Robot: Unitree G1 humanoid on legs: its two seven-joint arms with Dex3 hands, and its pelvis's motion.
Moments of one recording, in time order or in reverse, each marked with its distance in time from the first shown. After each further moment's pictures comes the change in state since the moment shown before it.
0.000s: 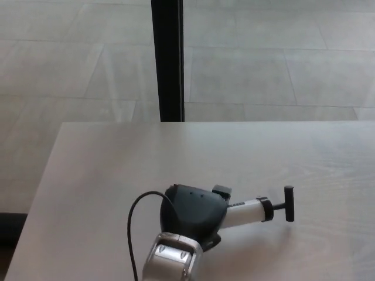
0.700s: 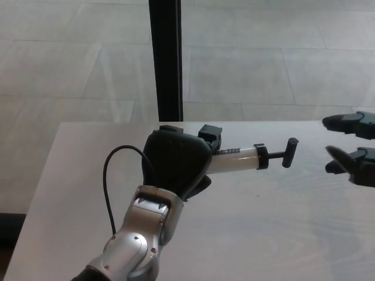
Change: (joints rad) left_arm -0.131 0.051 0.151 0.092 -0.084 -0.221 0.261; right_arm -0.056 -0.005 0.374 -0.072 -0.052 0.192 0.153
